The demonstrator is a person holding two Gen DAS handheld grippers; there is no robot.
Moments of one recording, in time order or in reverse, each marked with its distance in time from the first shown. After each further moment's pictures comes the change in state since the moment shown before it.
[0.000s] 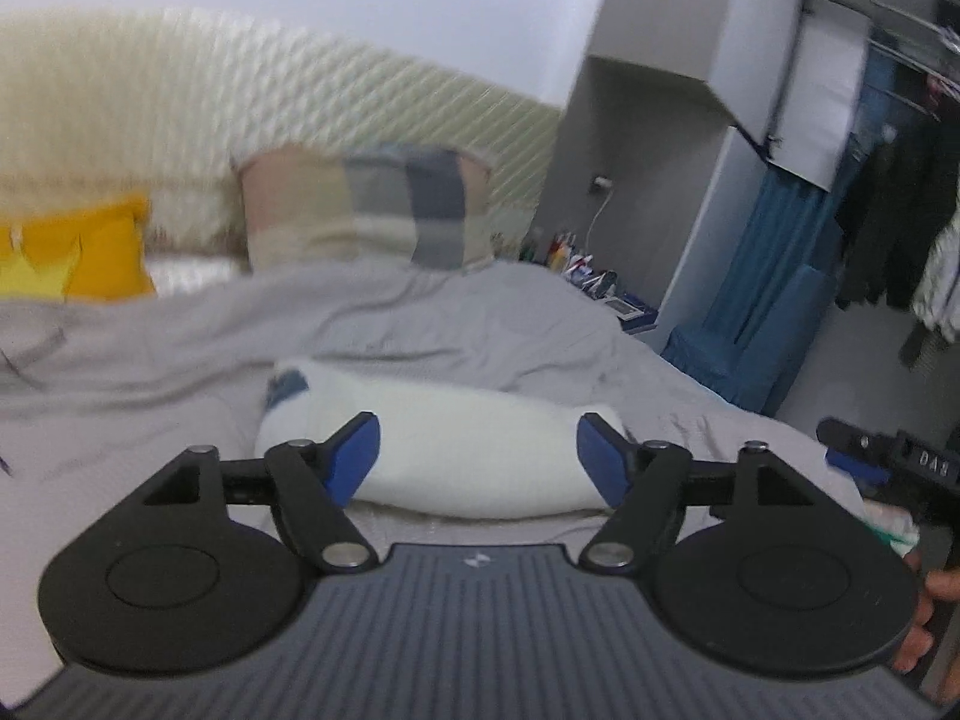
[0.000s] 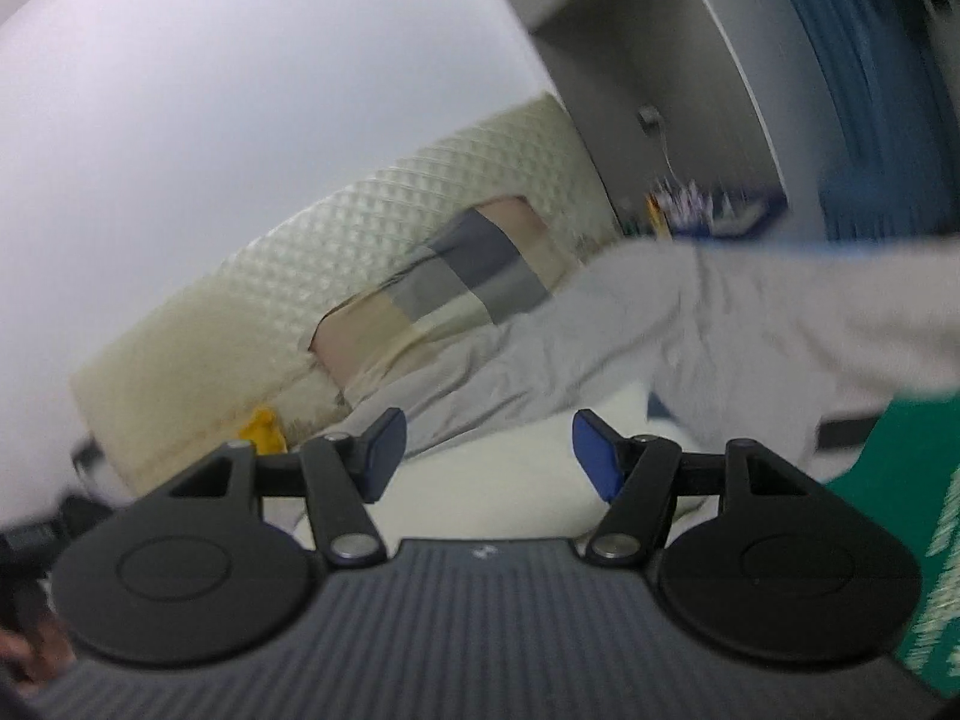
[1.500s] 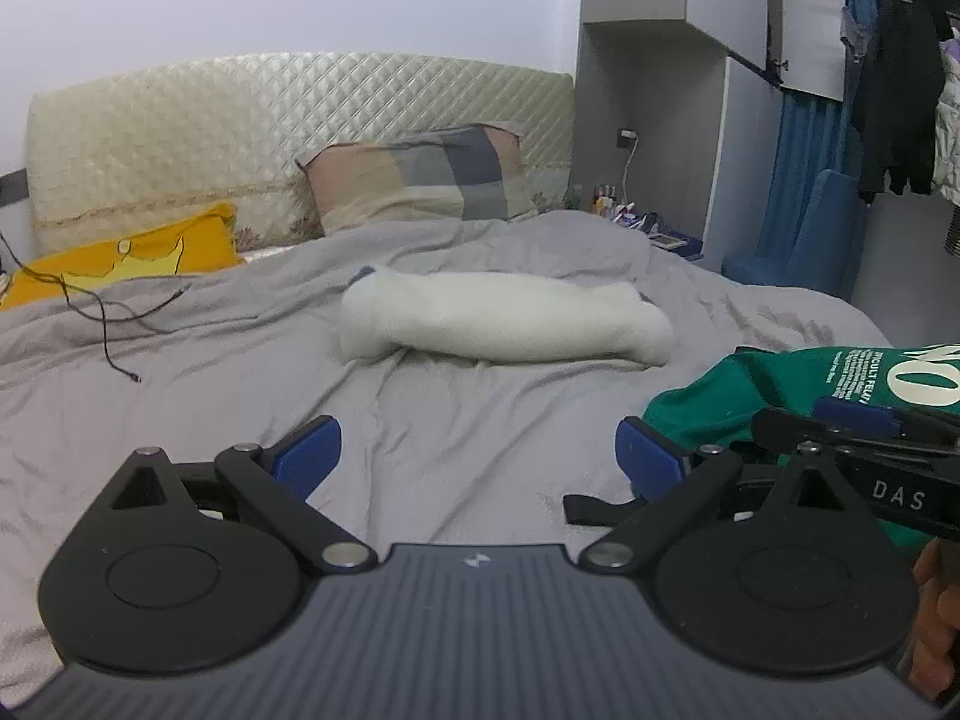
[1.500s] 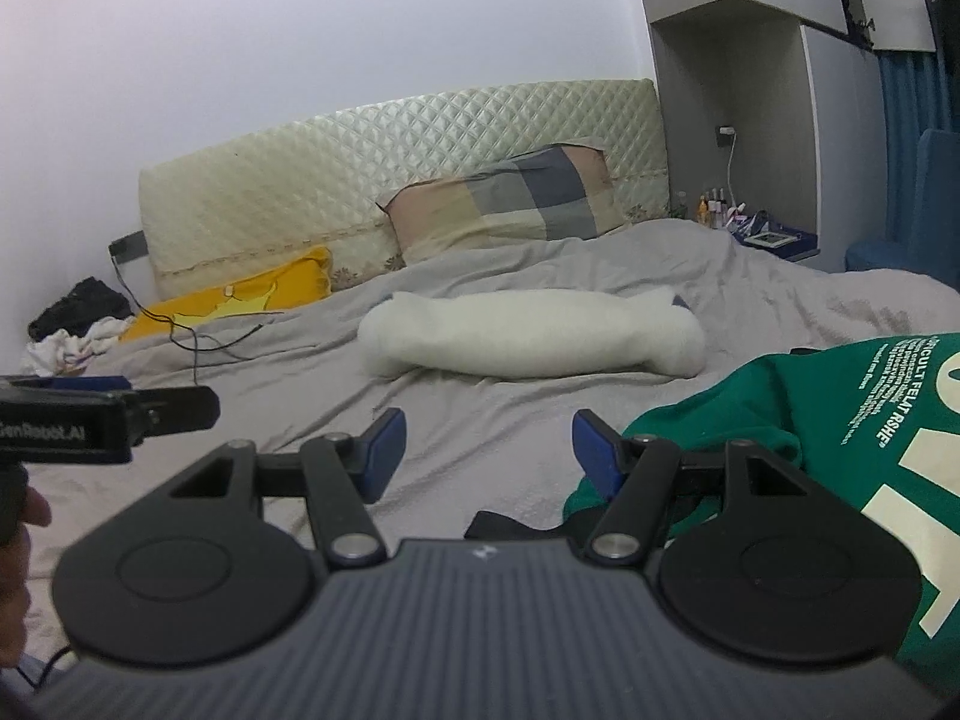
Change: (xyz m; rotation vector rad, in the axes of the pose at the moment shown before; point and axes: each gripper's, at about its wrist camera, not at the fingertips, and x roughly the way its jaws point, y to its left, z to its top) left arm -0.187 -0.080 -0.184 0.133 0.024 0.186; right arm -0.136 0.071 -0.138 -0.307 0.096 0.019
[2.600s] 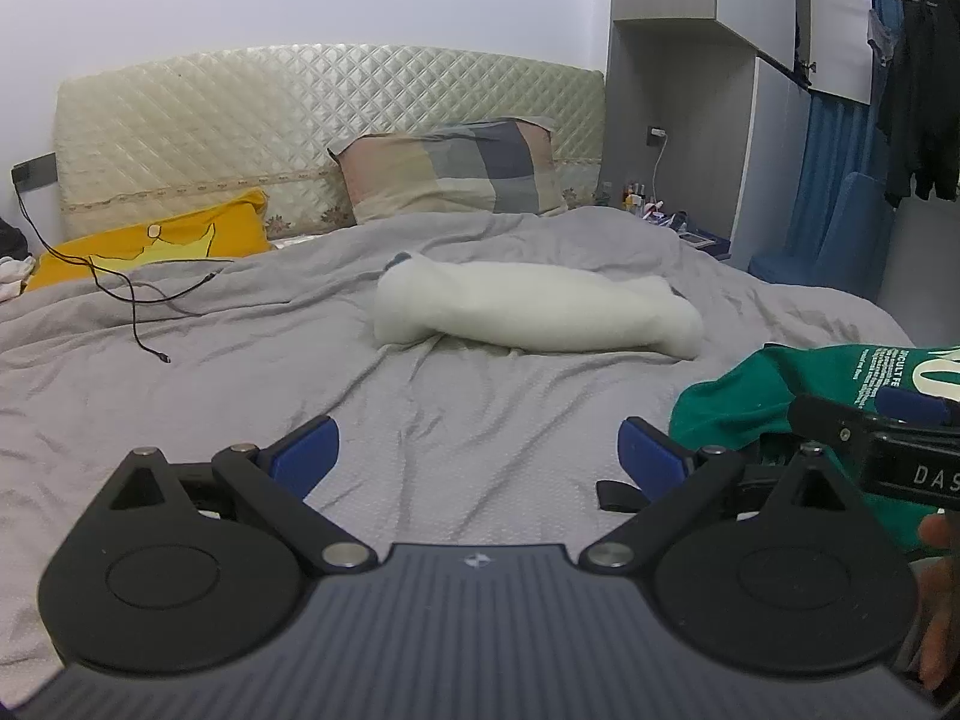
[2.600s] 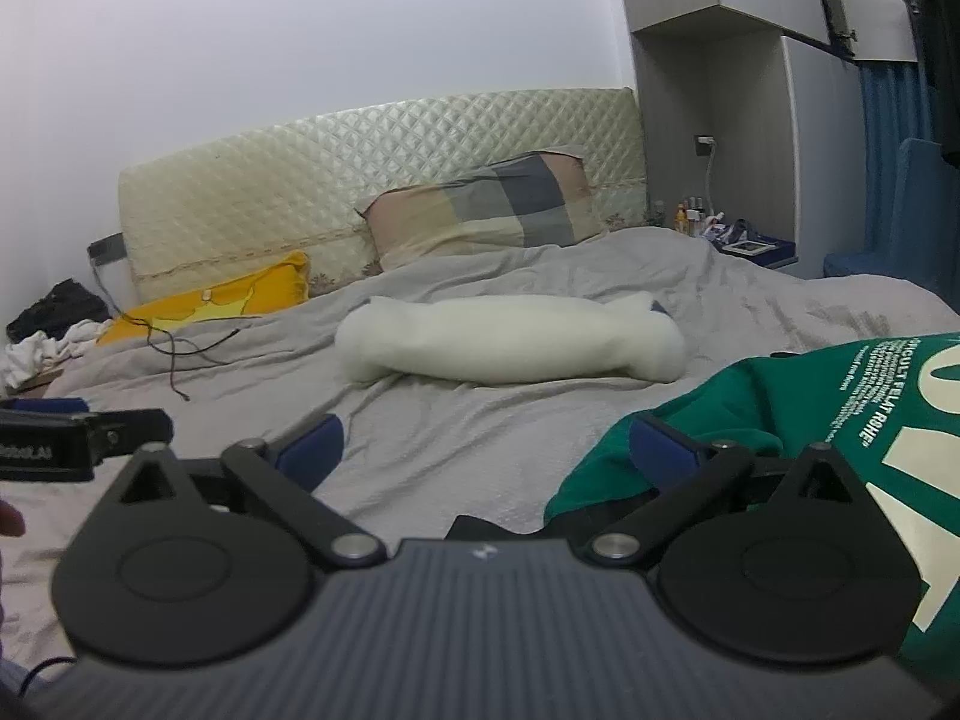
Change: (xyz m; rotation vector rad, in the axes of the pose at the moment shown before) left arm -0.002 0.004 -0.012 -0.026 0.001 0.053; right arm -0.002 0.003 -0.006 0.005 -0.018 -0.056
